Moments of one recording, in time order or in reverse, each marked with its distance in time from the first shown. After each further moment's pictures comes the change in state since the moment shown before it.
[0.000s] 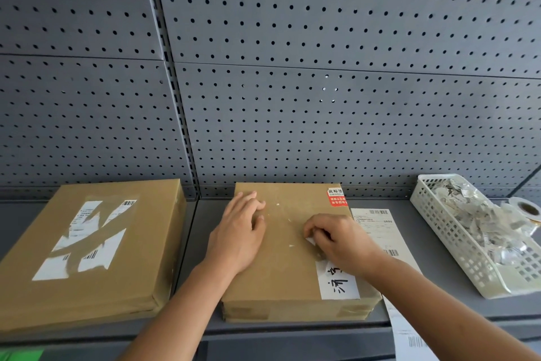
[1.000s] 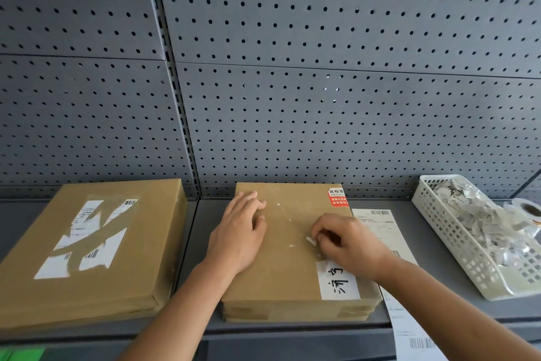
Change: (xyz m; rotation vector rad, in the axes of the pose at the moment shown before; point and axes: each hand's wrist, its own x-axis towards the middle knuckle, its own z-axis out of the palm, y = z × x) left_hand 0.001 -0.001 0.000 0.001 0.009 0.003; right_hand -0.005 0.013 -0.006 0.046 0.015 -0.143
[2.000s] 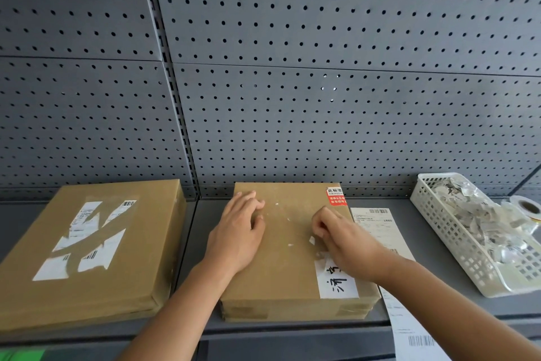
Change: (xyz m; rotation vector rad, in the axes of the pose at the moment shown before) left_hand -0.001 0.001 -0.001 0.006 0.008 0.003; right_hand -0.001 -0.007 -0.005 -0.148 -0.094 -0.016
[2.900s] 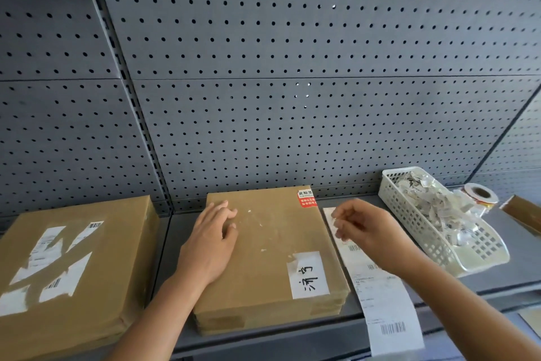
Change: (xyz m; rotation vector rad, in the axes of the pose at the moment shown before) left_hand 0.004 -0.009 0.003 0.002 0.007 0.005; right_hand -0.052 0.024 -0.047 0.429 0.321 0.288
